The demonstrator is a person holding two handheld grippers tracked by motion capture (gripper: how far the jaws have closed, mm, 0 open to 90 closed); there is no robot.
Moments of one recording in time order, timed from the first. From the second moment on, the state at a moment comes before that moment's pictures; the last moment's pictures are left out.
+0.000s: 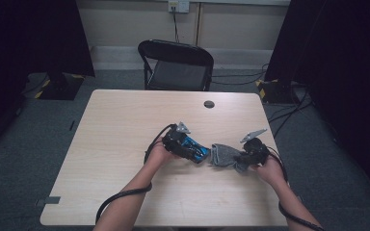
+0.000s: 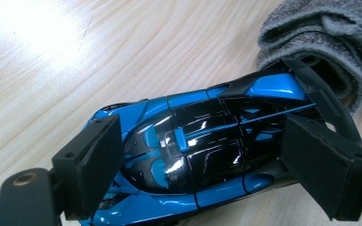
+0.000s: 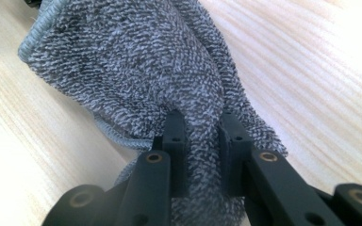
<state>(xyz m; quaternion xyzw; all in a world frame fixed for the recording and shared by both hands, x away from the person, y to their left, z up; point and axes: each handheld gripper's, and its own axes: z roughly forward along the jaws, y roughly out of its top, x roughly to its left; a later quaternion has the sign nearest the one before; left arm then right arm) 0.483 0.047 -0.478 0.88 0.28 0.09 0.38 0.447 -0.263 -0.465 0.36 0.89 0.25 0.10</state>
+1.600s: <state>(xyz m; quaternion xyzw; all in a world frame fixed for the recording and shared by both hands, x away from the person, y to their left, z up) 0.481 0.048 -0.478 0.87 0.28 0.09 0.38 0.403 -0.203 -0.466 0.24 0.92 0.30 0.01</state>
